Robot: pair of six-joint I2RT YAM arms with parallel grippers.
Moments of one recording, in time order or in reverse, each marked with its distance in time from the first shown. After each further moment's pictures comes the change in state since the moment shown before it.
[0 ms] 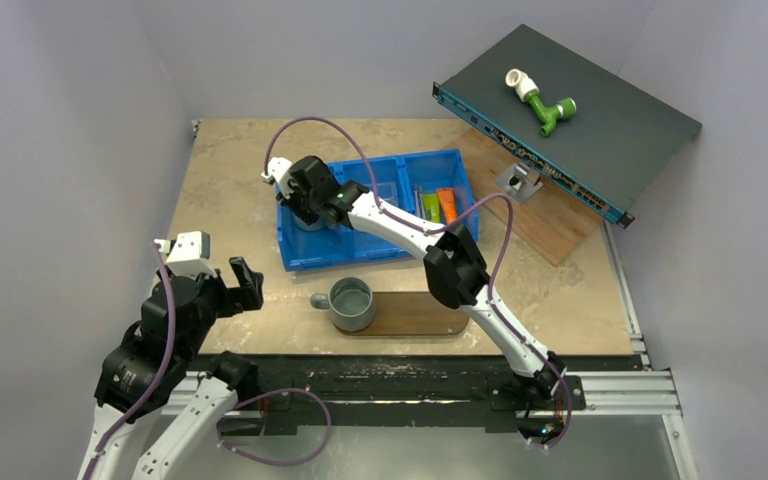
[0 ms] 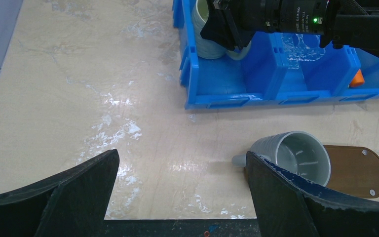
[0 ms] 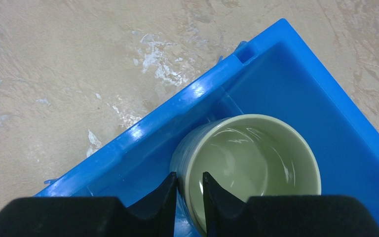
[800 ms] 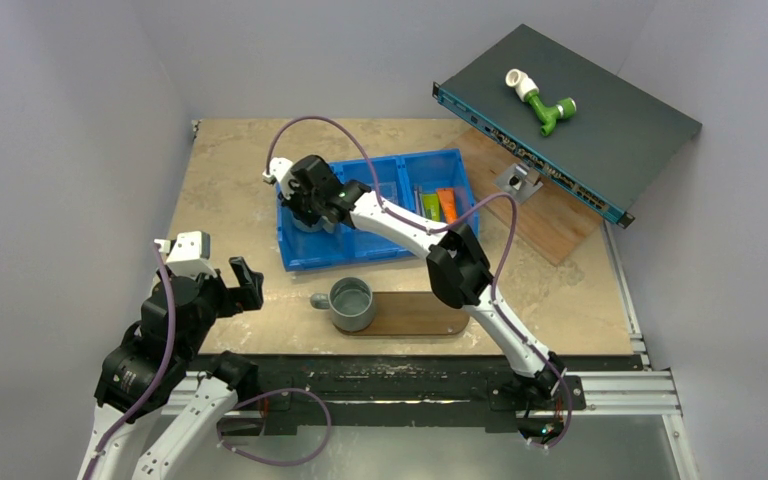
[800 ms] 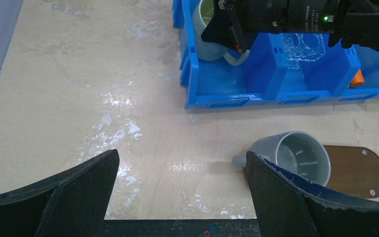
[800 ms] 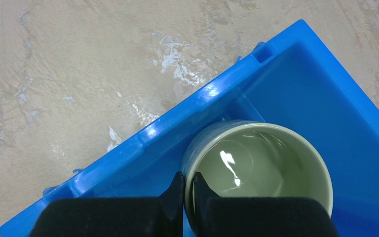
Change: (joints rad) left arm 0.000 0.000 0.000 0.000 0.000 0.000; right arm -0.003 -0.027 -0.029 0.004 -0.066 0.019
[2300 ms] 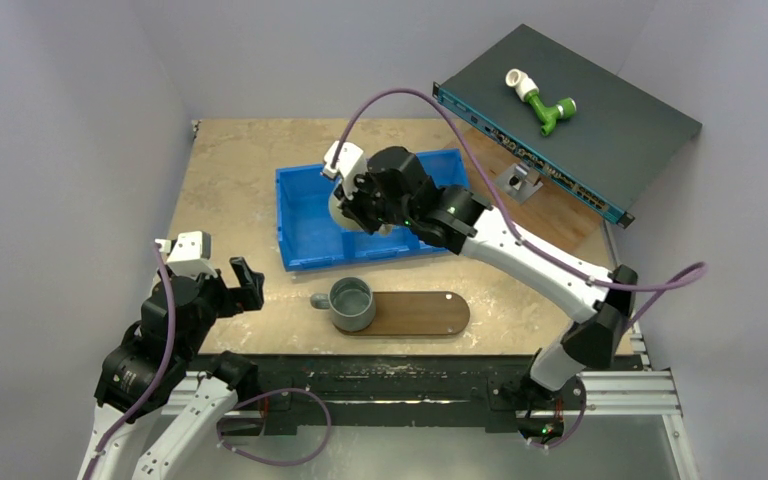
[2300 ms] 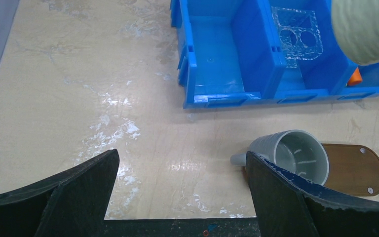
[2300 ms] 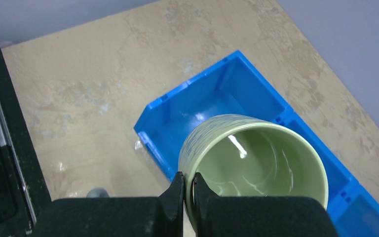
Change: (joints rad) left arm 0.000 0.000 0.000 0.000 0.005 0.000; right arm 0.053 -0.870 -0.606 -0.100 0.071 0.023
